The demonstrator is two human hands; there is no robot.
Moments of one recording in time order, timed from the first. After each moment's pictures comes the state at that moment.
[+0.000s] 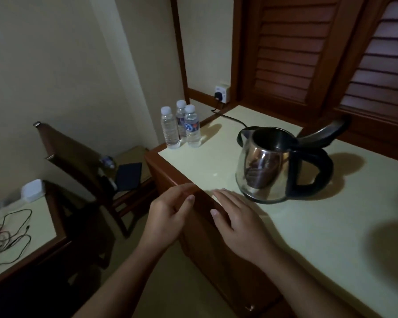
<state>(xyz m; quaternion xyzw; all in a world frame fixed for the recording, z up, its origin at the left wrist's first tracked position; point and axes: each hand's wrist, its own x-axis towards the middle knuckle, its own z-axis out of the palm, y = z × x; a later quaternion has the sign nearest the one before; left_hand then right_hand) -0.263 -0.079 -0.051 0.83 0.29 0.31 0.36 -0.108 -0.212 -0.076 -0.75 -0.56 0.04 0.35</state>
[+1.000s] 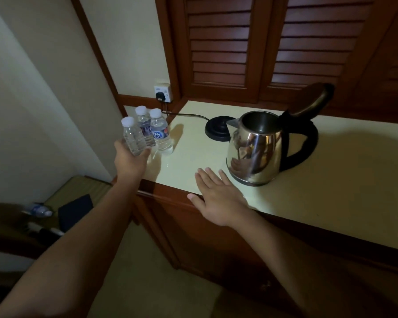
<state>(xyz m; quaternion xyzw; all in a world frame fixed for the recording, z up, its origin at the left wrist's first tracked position) -0.151 0.161 -0.059 0.76 0.38 0.29 0.44 -0.115 -0.095 -0.098 -0.90 -0.43 0.04 0.05</state>
